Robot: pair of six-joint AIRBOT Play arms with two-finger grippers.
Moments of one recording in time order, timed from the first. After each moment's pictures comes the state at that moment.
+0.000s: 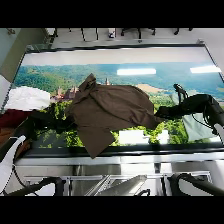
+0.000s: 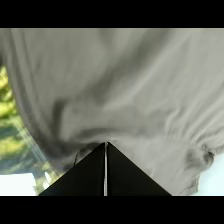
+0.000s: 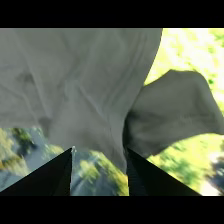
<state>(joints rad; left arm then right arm) 0.08 -1.36 0.75 -2.29 0.94 1.72 -0.13 -1.26 0.91 2.14 -1.12 -1.88</state>
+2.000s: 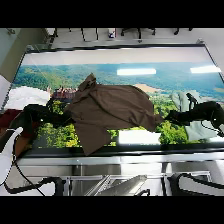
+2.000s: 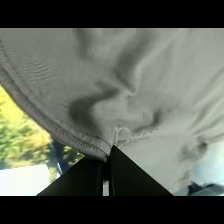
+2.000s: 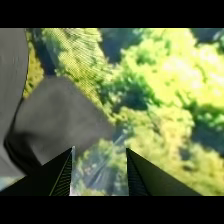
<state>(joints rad) 0.14 -1.42 0.91 -2.23 1.09 1.77 -0.36 -1.39 0.84 2.20 -1.05 -1.94</state>
